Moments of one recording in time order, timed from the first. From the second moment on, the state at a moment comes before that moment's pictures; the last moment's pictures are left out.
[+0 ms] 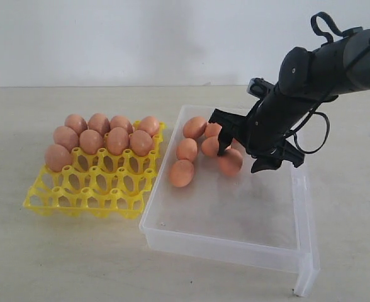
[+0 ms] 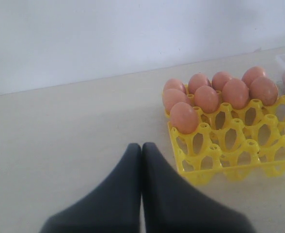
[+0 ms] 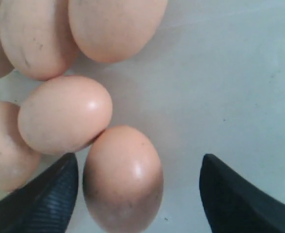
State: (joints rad) left arm 0.04 0.00 0.00 -0.21 0.29 0.33; right arm 0.36 2.03 -1.30 0.35 0.54 0.45
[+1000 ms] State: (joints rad) left arm 0.04 0.00 0.00 -0.21 0.29 0.33; right arm 0.48 1.83 -1.22 0.21 0.48 0.15
